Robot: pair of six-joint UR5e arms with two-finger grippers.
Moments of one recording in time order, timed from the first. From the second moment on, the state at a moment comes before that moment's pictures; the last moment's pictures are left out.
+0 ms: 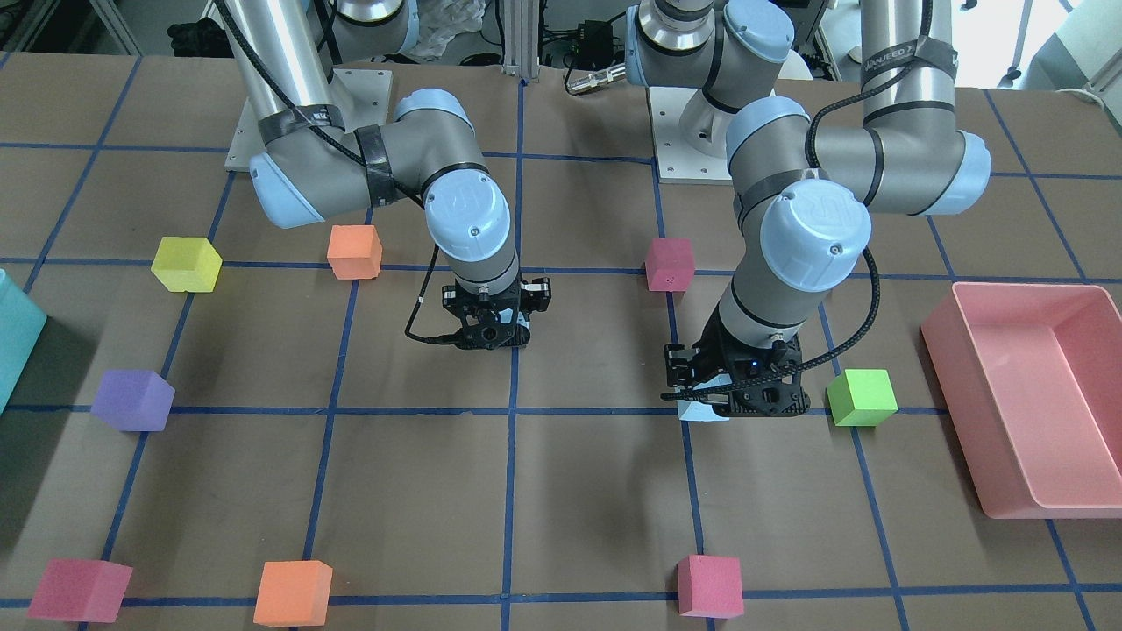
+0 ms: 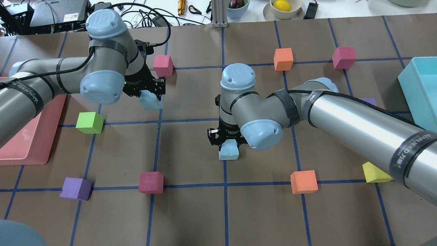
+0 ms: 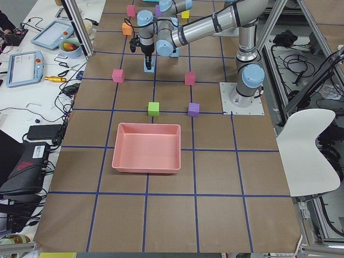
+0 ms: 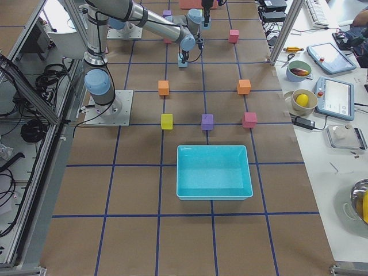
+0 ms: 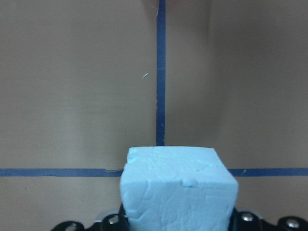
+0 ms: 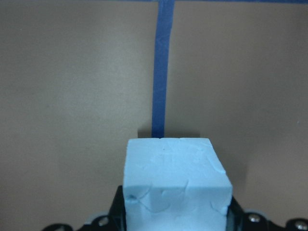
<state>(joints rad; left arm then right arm) -1.59 -1.86 -1.72 -1.12 1.56 -0.04 1.95 -1.19 1.85 -2.09 -1.42 0.32</state>
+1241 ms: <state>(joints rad) -1.76 -1.81 -1.72 -1.19 1.56 -0.28 1.80 -1.33 1.64 -1.78 -1.52 0.16</state>
